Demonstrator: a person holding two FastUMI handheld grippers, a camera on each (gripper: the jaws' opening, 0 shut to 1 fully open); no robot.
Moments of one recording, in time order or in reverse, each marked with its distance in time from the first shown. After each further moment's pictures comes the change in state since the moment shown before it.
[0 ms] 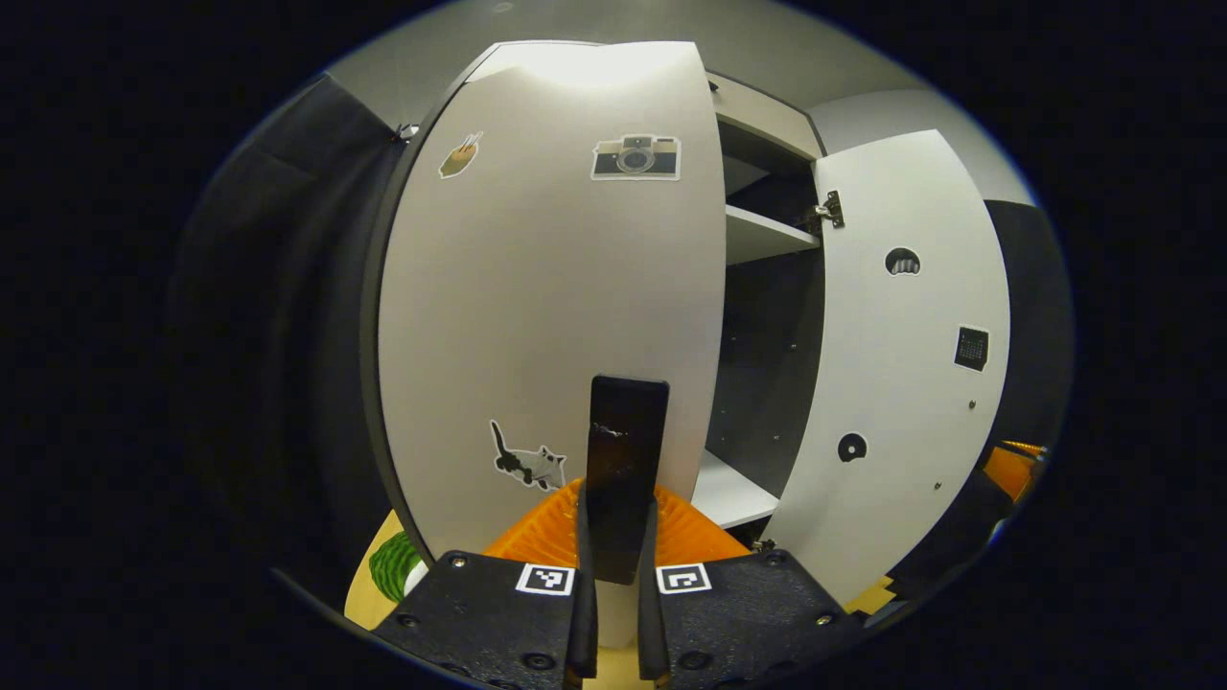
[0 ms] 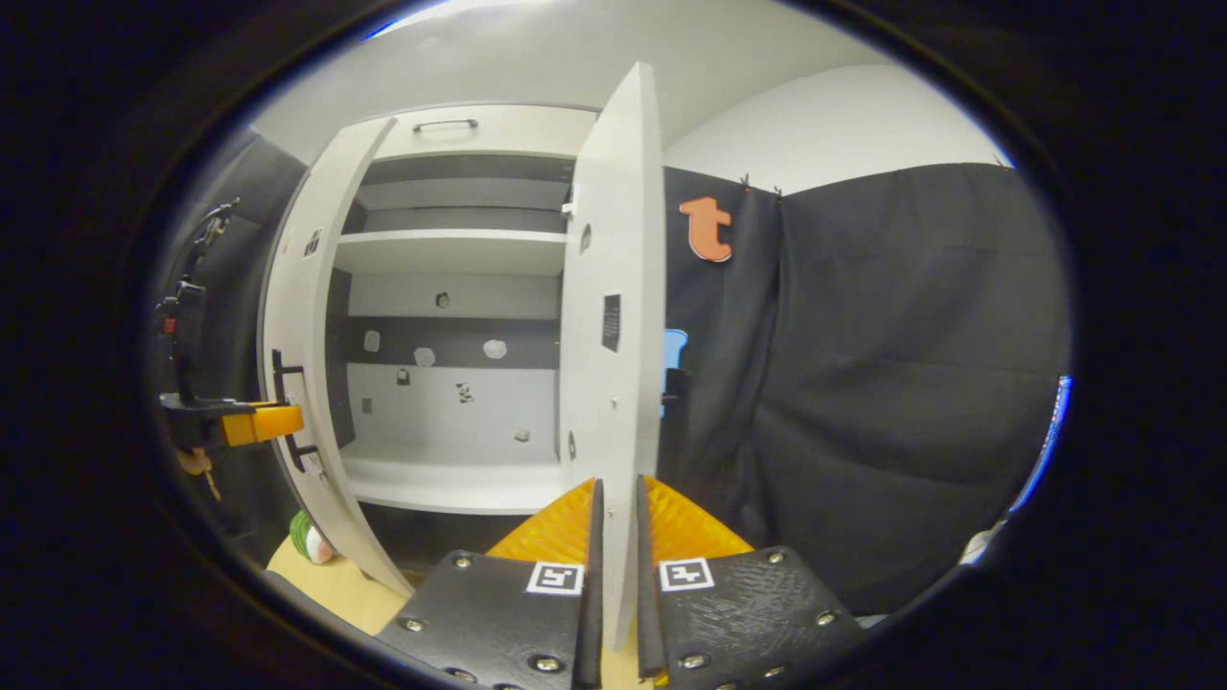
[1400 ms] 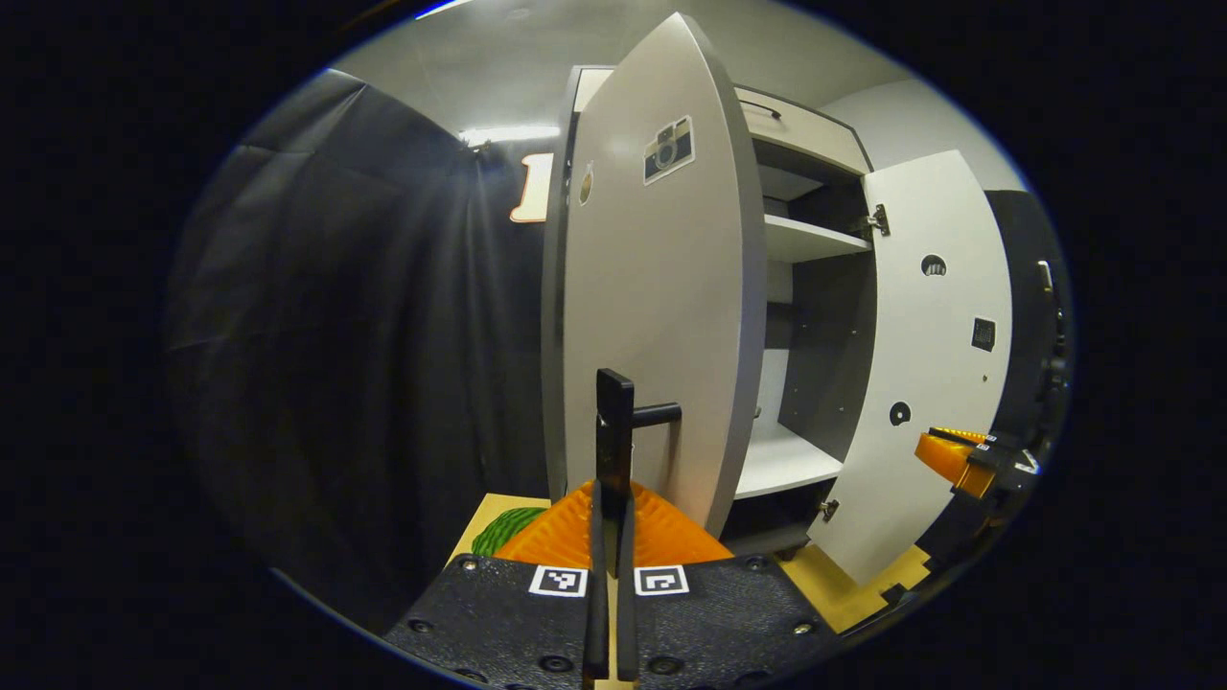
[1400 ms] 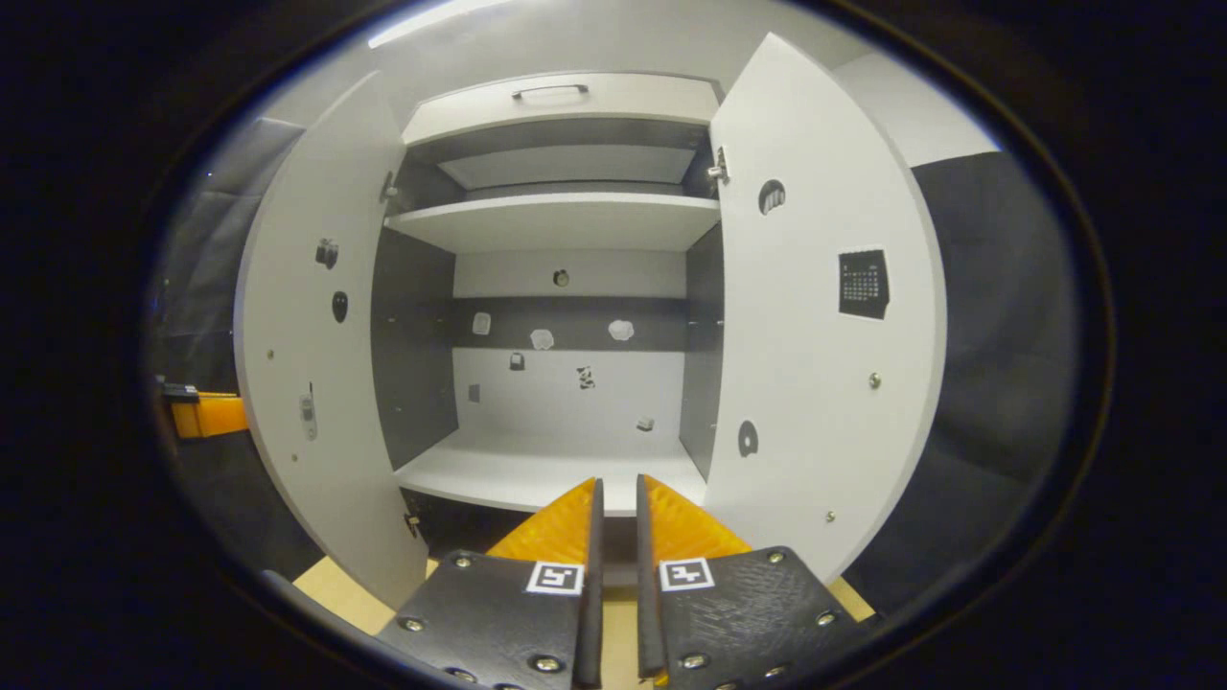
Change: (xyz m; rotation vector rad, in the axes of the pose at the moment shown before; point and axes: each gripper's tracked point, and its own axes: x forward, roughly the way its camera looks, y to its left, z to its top) left arm -0.112 0.100 -0.002 0.020 0.037 0.212; right arm 0.025 0.128 -0.028 0.005 0.061 0.303
